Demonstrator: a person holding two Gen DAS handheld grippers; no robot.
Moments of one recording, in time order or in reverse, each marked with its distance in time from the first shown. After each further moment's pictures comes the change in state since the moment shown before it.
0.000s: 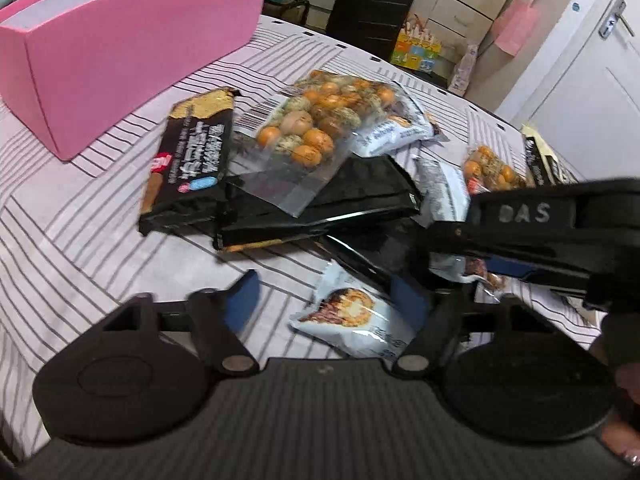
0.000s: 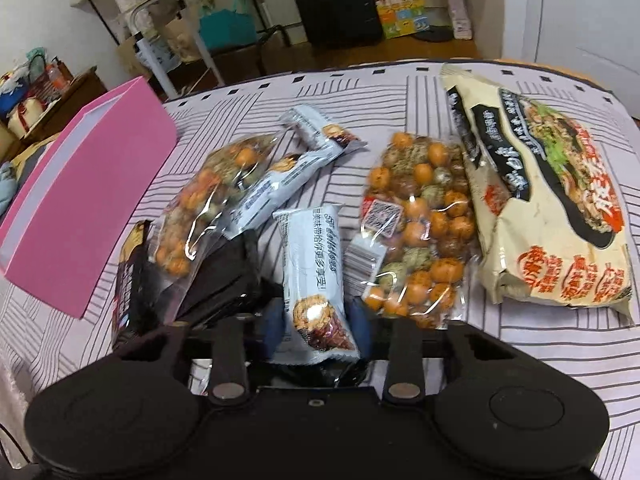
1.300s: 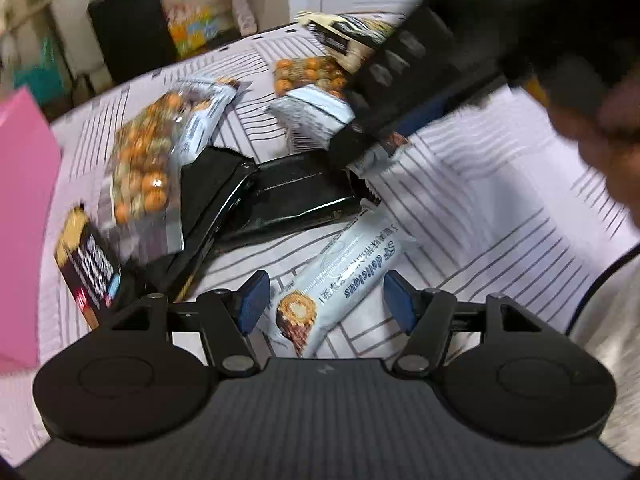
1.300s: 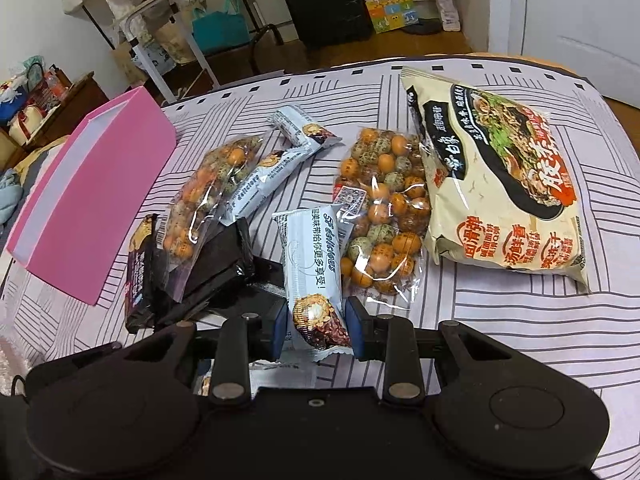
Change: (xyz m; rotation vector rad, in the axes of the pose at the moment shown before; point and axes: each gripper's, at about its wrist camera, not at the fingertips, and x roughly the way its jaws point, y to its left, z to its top) left arm -0.016 -0.037 -0.013 0.846 0.119 -0.244; right arm -0.039 -0.014 -0.010 0.022 0.026 0.007
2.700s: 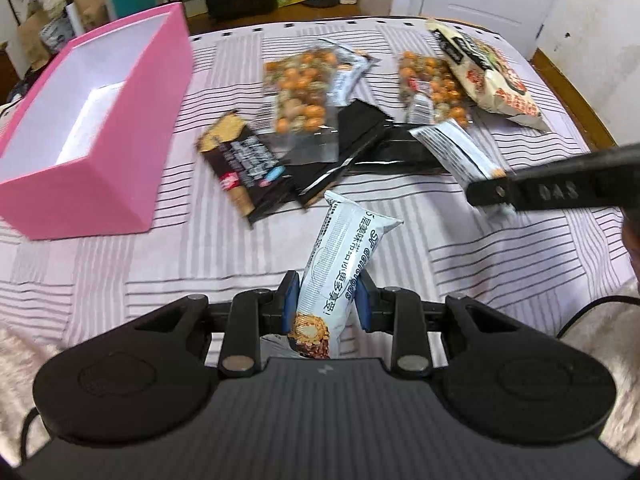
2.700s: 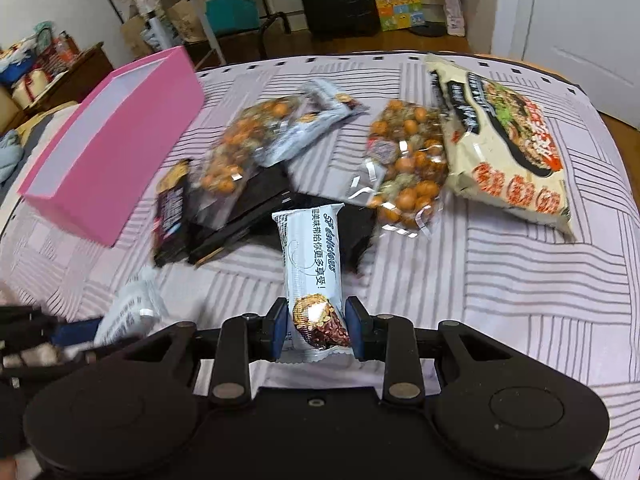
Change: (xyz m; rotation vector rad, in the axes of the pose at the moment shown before) left arm -0.103 0.060 -0.042 -0.318 0.089 0.111; right arm -0.037 0.052 -0.053 -0.082 0.013 -0.042
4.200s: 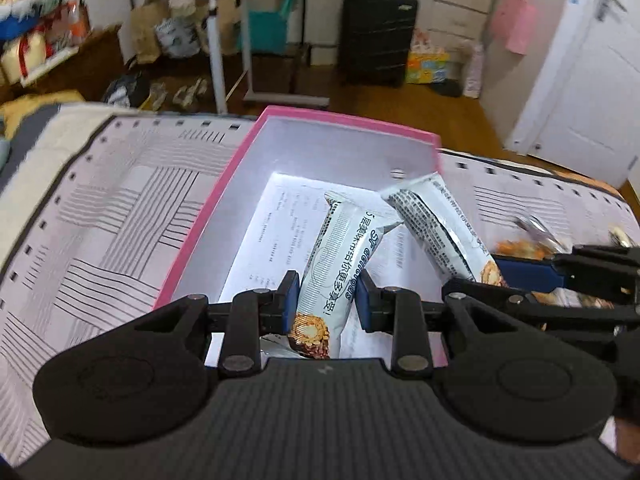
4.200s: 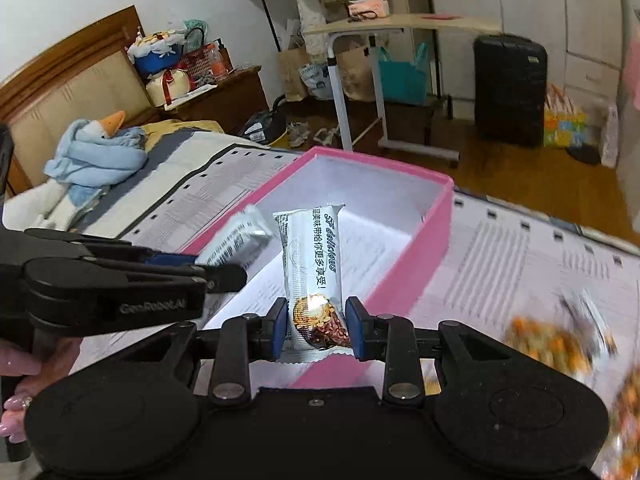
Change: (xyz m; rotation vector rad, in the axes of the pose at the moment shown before) left arm -0.005 0.244 0.120 -0.290 -0.170 0.164; right arm 0.072 0.213 0.155 -0.310 -0.185 0.265
